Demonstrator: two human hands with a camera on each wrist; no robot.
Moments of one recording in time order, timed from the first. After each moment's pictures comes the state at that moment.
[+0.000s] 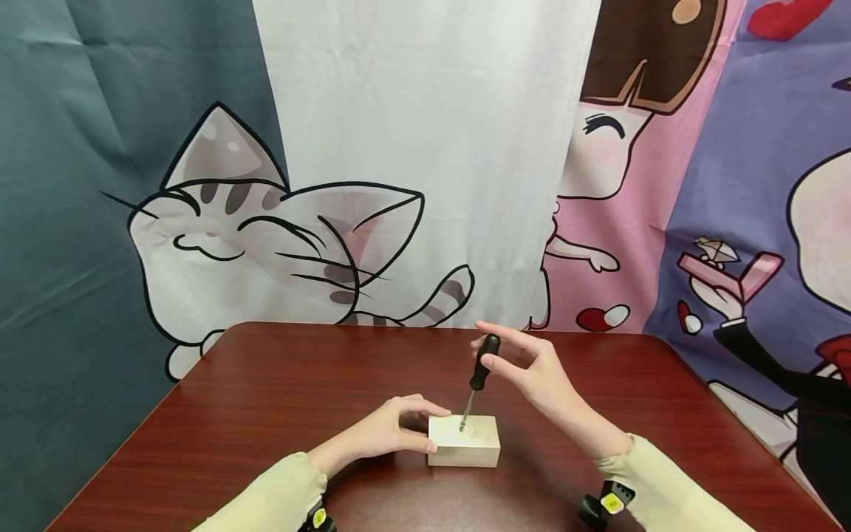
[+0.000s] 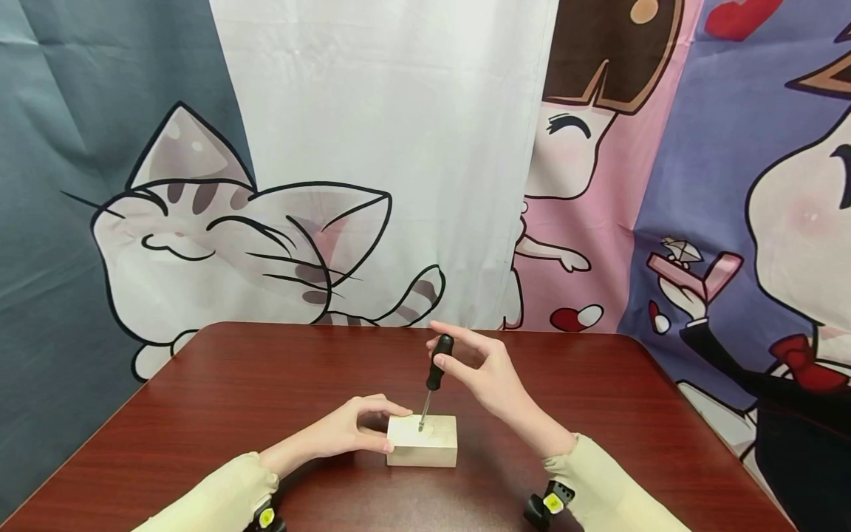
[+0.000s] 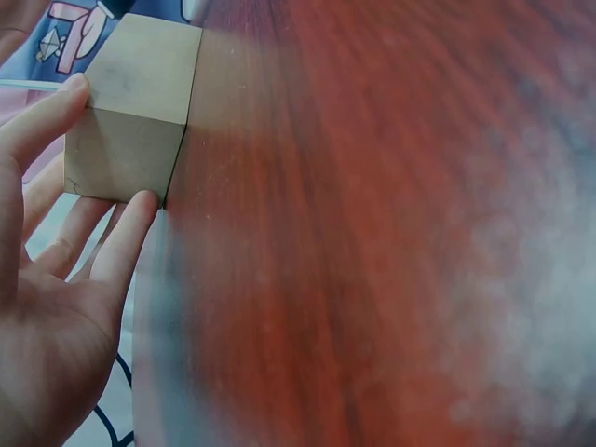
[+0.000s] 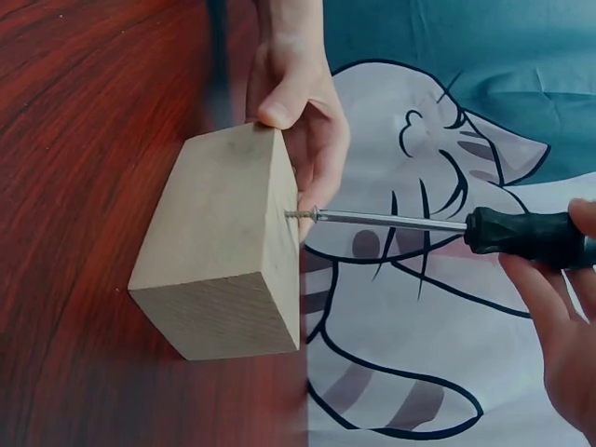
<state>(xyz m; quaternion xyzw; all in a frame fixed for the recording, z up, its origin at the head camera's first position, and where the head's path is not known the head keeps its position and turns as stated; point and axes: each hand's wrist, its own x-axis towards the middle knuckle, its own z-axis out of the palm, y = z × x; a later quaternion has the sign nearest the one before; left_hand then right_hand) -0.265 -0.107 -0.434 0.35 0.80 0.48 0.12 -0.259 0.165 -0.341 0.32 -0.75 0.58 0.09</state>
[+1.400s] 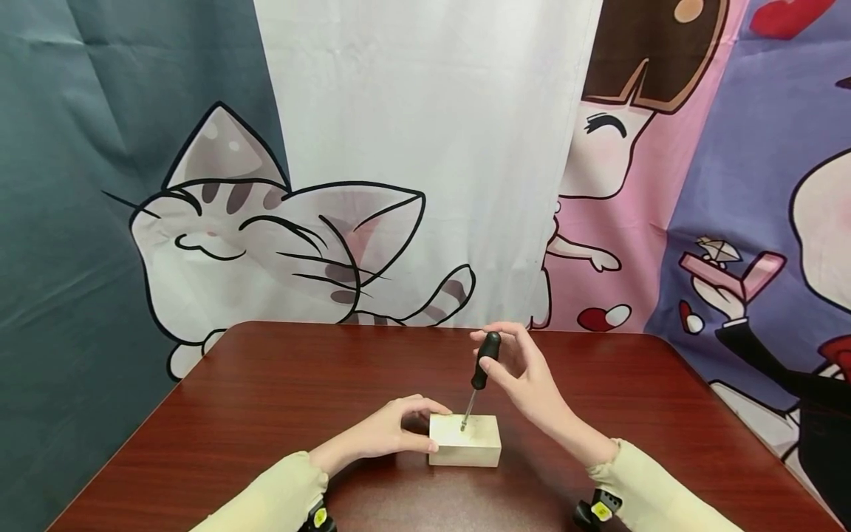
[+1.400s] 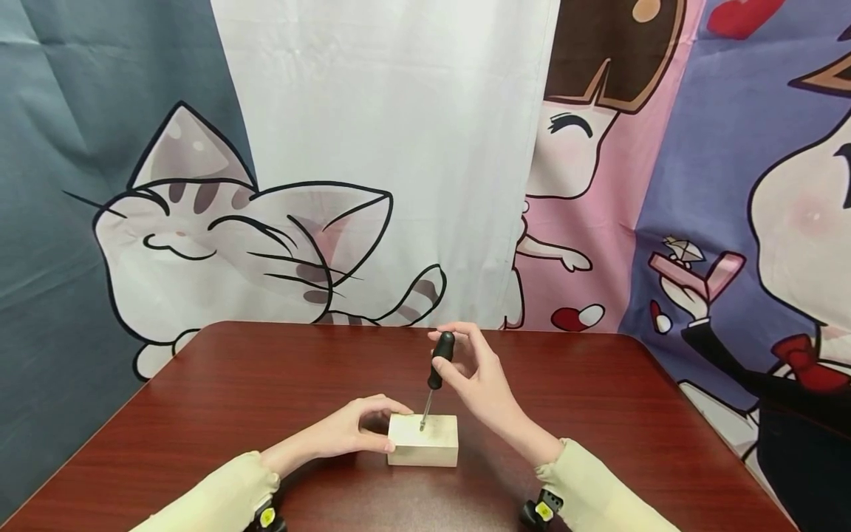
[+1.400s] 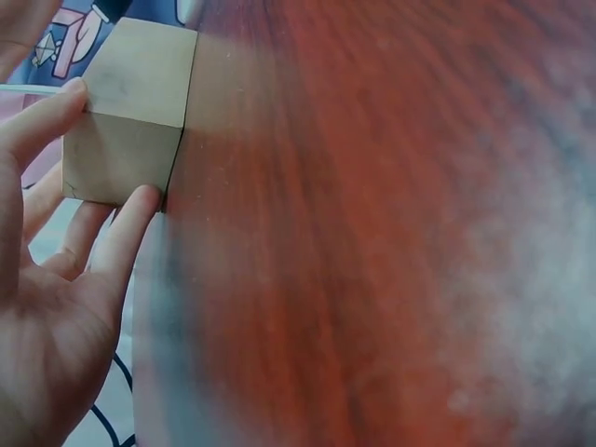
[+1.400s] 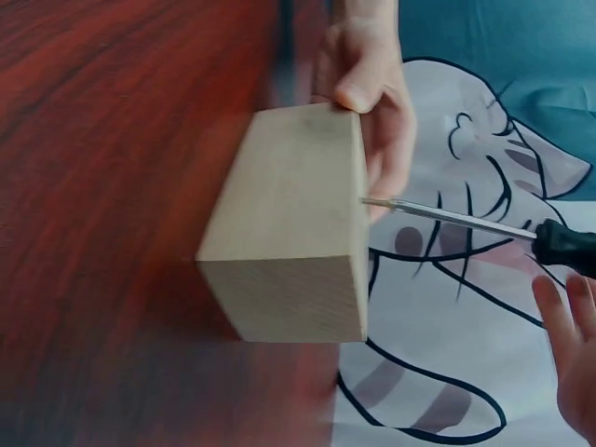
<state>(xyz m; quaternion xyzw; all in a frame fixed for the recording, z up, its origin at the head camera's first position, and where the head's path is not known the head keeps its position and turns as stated) -0.263 -0.107 -0.433 0.35 0.80 0.46 0.12 -0.259 0.153 -0.358 0.33 -0.72 0.59 0.14</state>
